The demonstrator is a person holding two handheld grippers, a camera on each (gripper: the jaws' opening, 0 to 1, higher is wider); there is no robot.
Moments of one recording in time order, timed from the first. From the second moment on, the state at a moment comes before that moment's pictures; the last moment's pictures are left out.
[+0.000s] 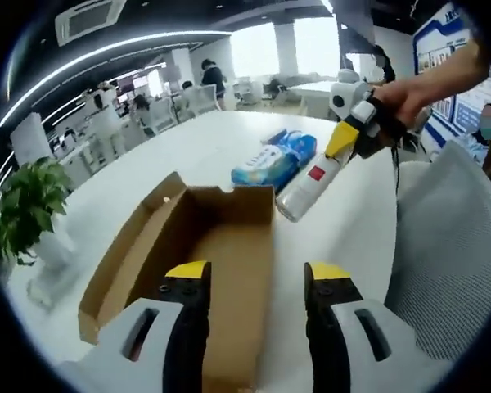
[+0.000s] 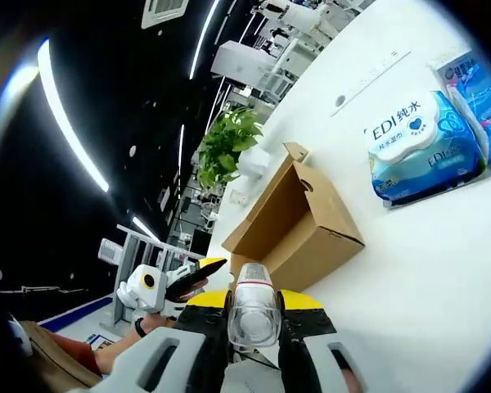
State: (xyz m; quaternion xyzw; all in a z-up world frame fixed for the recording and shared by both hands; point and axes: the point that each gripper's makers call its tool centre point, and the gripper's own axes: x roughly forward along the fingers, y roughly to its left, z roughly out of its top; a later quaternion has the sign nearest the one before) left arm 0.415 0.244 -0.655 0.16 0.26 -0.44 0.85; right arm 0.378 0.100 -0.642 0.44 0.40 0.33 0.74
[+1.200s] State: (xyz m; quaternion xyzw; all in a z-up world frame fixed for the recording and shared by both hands) left arm 0.400 0.243 -0.659 0.08 0.28 -0.39 0.87; right arm 0.458 -0.042 -0.622 0.37 0.38 0.26 0.80
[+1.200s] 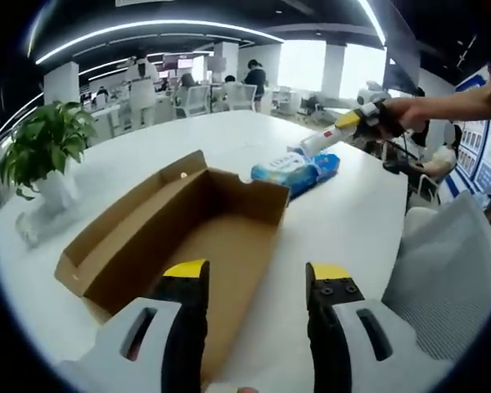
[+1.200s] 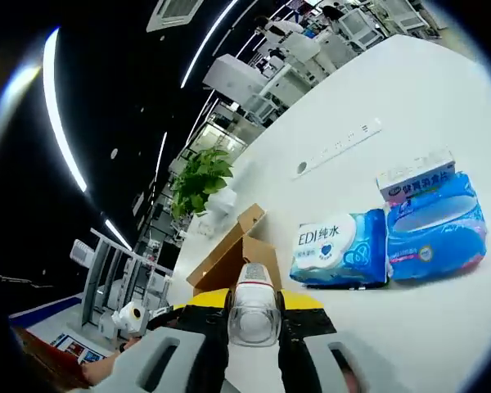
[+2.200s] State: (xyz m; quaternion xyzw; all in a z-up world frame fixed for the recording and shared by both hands) left arm 0.406 0.270 -0.656 0.06 0.29 -0.34 0.89; right arm 0.556 -0.098 -0.633 0.27 0.42 0.24 0.83
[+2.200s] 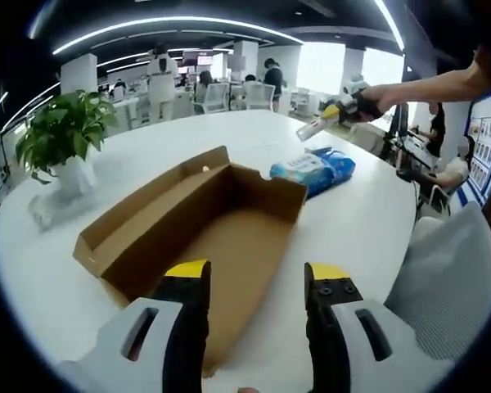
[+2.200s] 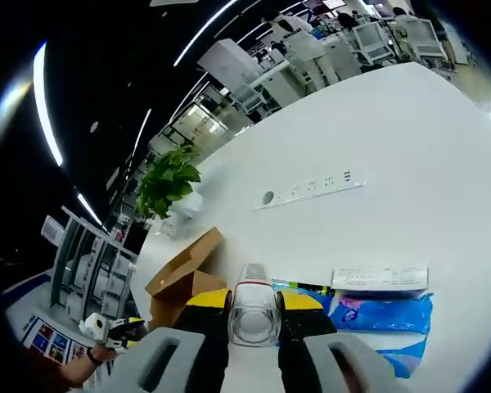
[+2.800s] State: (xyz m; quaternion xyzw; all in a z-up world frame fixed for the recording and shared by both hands) left arm 0.408 0.278 -0.657 0.05 0.29 -0.33 0.90; right arm 0.582 -0.104 -0.642 0.18 0.45 0.25 0.83
